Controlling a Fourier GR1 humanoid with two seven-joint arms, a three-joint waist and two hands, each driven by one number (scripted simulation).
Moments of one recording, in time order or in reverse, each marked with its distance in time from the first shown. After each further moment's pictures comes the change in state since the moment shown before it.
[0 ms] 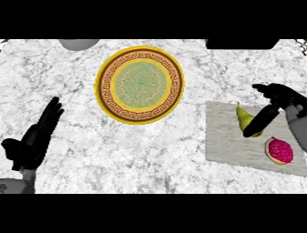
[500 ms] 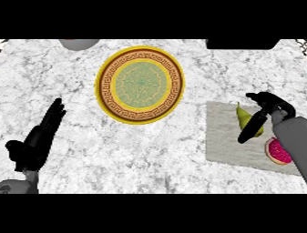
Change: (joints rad) left arm 0.011 -0.047 0.038 -0.002 -0.057 -0.033 0.003; right arm 0.004 0.090 -0.016 0.133 0.150 0.038 -0.065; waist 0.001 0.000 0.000
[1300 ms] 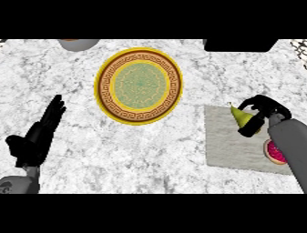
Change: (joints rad) left arm -0.021 -0.040 0.057 -0.005 -0.051 -0.031 0.034; right arm 0.003 0.049 -0.057 0.110 0.144 0.017 -0.184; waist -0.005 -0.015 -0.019
